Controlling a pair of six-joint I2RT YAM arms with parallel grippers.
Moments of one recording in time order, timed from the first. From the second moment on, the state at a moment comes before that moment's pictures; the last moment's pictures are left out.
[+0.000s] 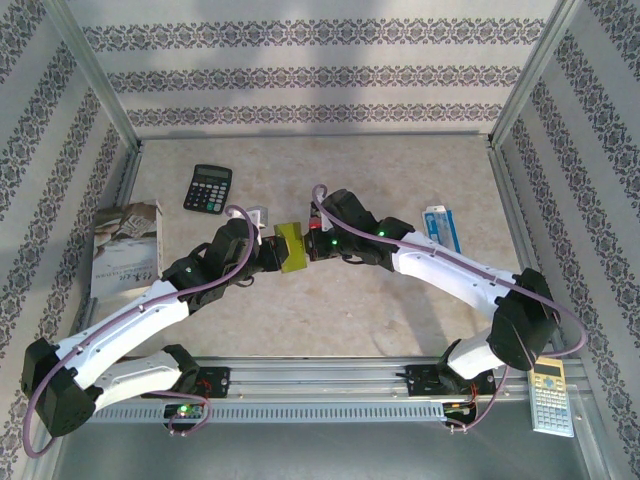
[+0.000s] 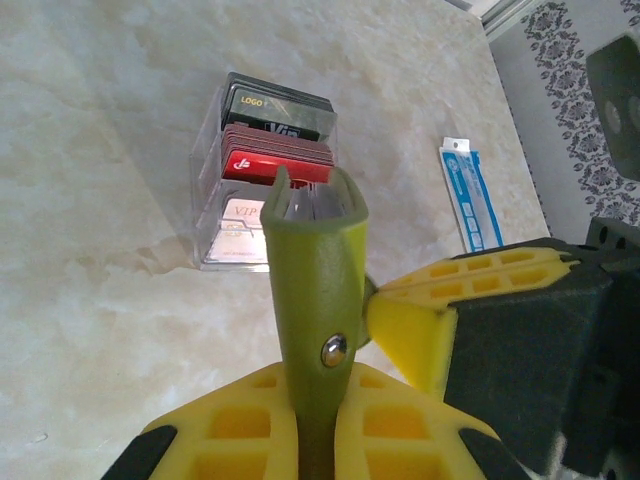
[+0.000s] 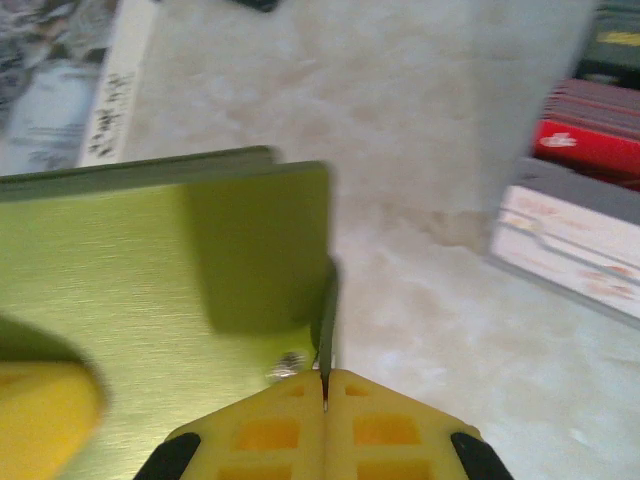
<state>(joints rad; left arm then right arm) -0.71 1.03 0.83 -0.39 -0.05 -0.77 0.80 1.48 1.17 -0.50 -0.13 0.59</state>
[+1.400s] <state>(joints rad) -0.65 0.95 0.70 0.00 0.32 -0.78 0.44 1.07 0.72 -0.05 -0.81 0.60</state>
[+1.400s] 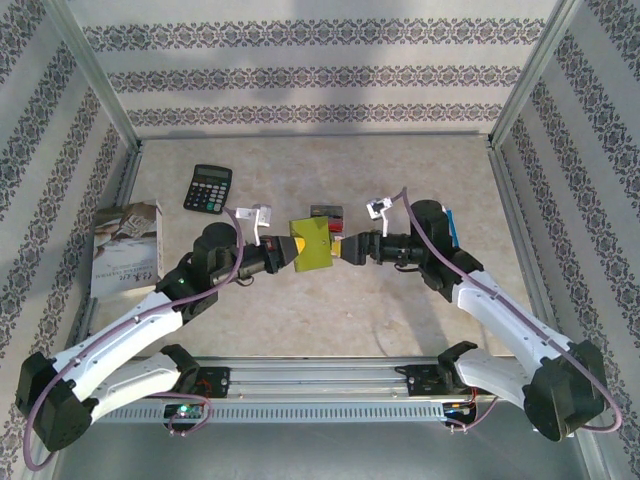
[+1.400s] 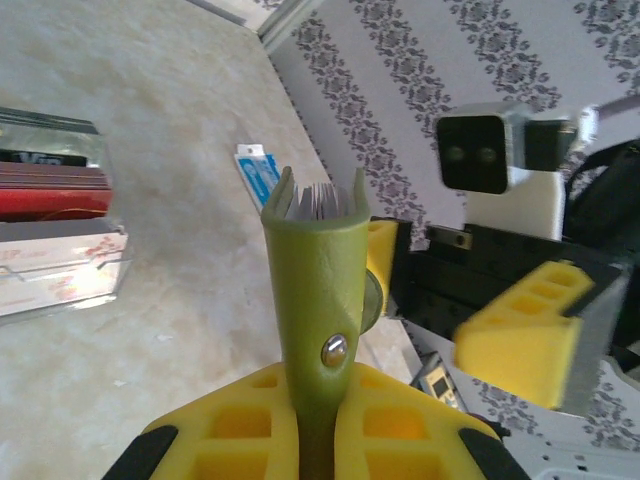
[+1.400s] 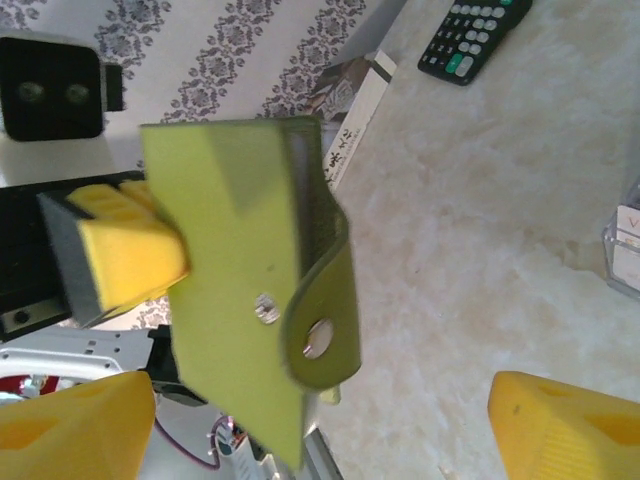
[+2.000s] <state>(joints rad) -0.65 0.99 0.70 0.06 0.39 -0.79 0.43 1.10 0.73 -0.05 -0.80 0.60</state>
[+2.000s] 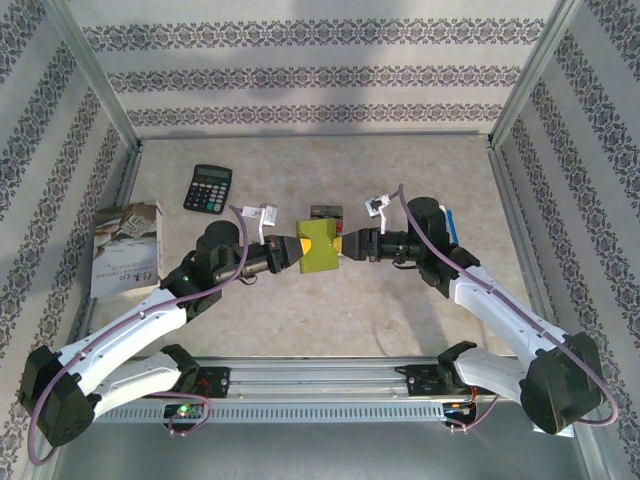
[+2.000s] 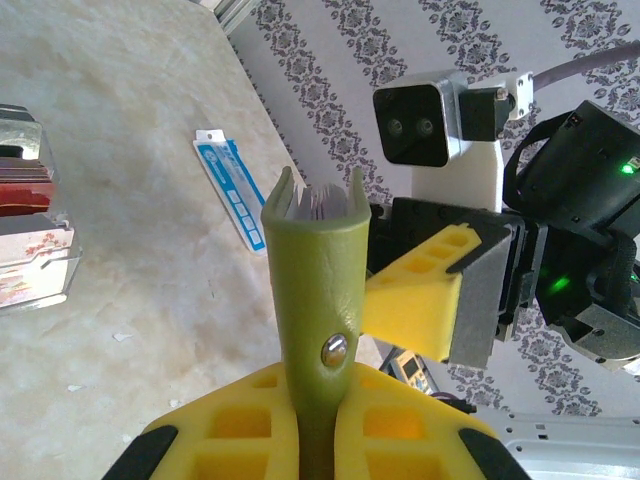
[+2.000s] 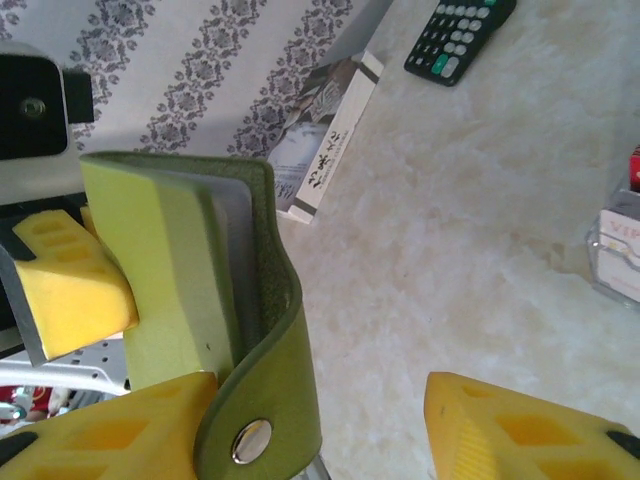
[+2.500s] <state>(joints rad) -0.65 0.99 0.70 0.09 0.40 -0.80 0.41 1.08 0.73 -0.06 -0.80 0.59</state>
